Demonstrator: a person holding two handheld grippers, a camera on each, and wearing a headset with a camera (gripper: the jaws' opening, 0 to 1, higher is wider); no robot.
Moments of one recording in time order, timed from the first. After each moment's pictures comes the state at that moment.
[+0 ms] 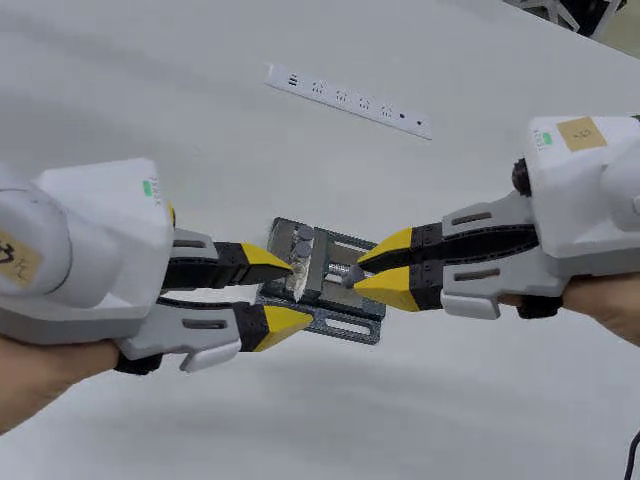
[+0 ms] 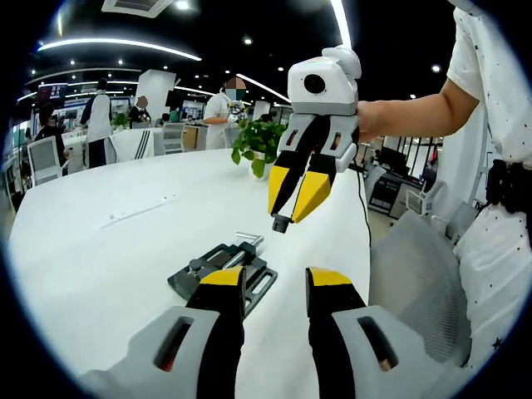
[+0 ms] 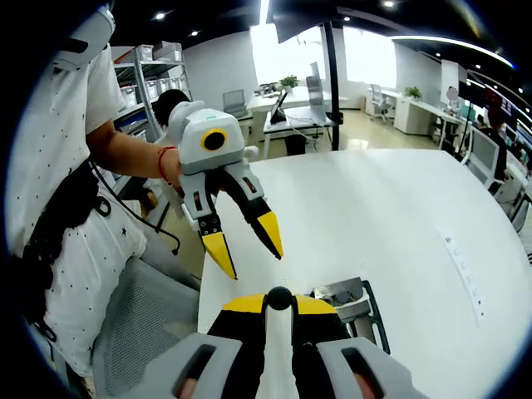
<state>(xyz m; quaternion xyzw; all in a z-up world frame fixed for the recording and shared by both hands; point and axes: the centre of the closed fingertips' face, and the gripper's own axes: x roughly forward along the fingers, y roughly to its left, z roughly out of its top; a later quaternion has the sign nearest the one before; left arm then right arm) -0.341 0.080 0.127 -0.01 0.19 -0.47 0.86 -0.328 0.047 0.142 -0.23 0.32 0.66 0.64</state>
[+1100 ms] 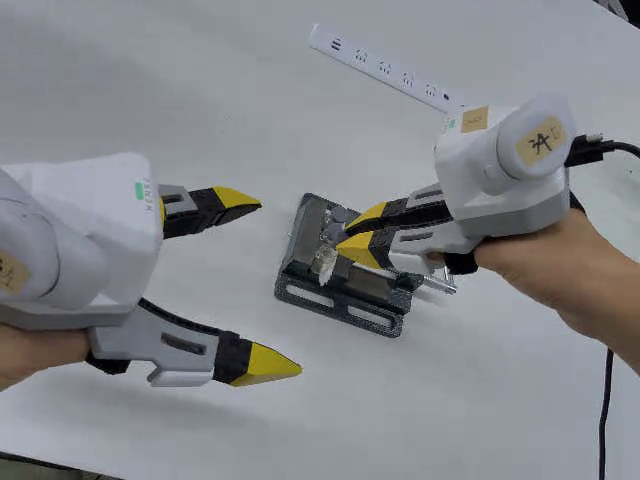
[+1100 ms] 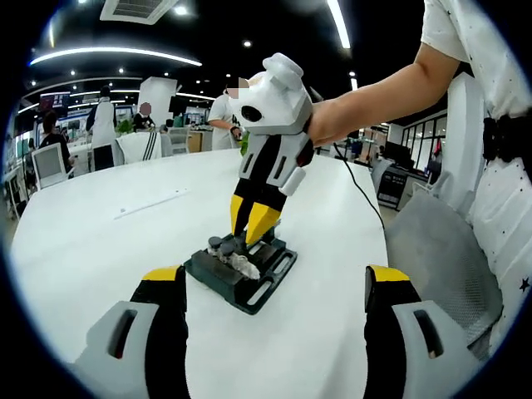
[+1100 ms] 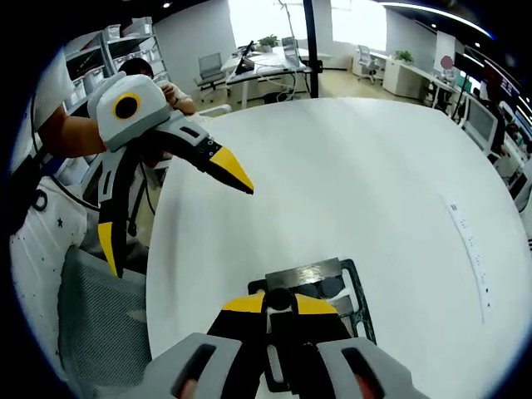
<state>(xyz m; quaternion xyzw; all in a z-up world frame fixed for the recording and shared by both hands) -0.332 0.101 0.089 0.01 0.17 -0.46 0.87 -0.272 0.068 0.044 -0.29 0.40 0.60 0.63</state>
